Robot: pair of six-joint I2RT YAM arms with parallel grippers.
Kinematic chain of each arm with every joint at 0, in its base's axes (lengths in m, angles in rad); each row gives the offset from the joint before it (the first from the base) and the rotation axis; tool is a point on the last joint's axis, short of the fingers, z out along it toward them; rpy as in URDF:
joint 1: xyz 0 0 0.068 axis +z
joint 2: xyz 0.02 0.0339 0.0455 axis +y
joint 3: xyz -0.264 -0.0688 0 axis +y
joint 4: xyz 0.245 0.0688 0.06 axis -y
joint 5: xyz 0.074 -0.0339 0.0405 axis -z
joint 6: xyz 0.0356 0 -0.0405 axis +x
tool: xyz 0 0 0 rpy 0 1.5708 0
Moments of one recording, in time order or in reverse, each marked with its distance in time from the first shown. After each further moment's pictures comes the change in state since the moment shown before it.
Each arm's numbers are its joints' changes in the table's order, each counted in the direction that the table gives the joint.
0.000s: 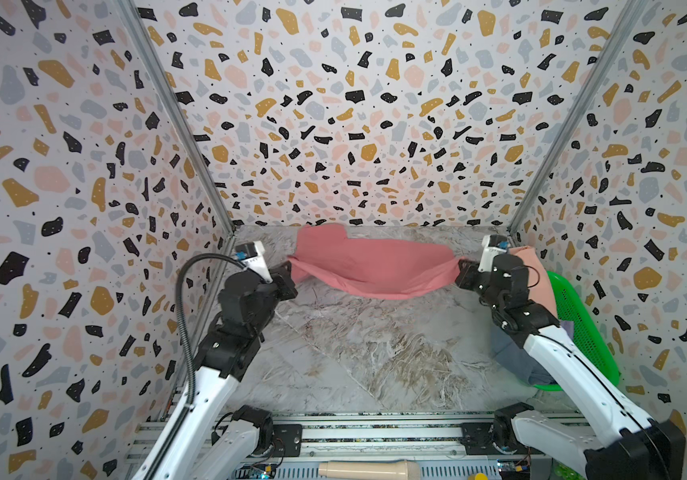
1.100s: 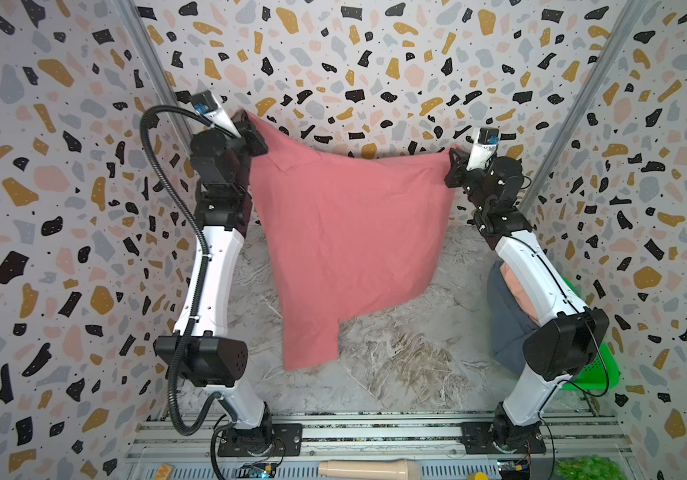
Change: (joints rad) left arm 0.244 0.990 -1.263 0.151 0.025 0.221; right arm -0.065 0.727 -0.907 0.243 -0.144 -0.275
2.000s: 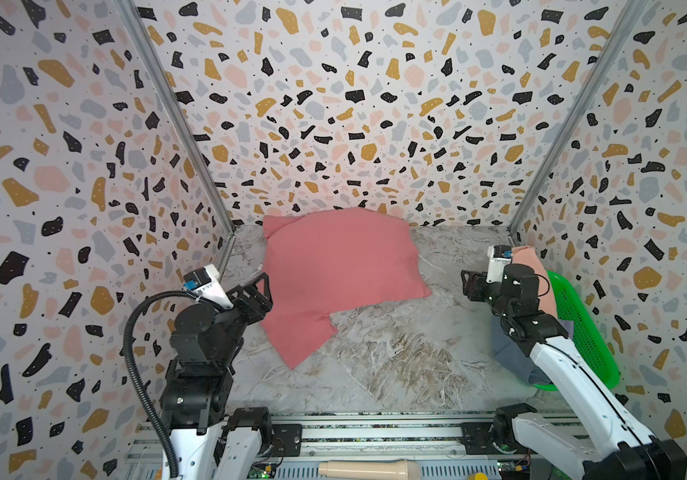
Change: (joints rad) left arm 0.028 -1.165 1.229 -0.443 0.169 -0.287; right arm -0.035 -0.782 1.040 -0.296 0.090 0.118
